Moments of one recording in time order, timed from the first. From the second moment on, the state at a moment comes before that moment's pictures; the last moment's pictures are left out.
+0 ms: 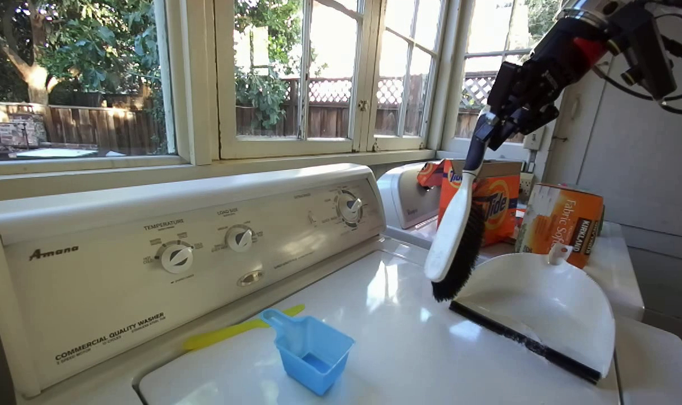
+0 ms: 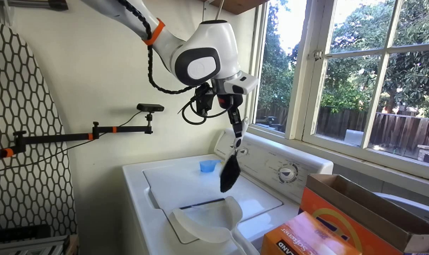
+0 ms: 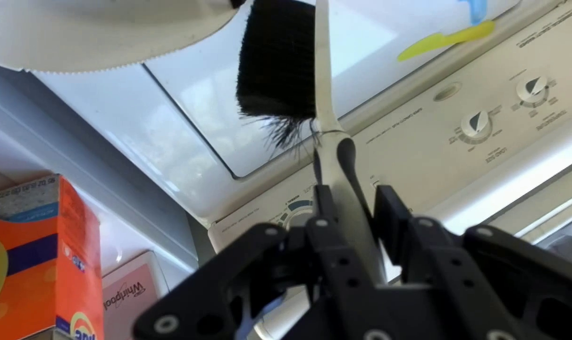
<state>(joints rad) 0.19 -0.12 0.16 -2.23 0.33 2.64 0.32</state>
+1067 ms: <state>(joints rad) 0.22 -0.17 0.15 -2.27 0.52 2.41 0.08</state>
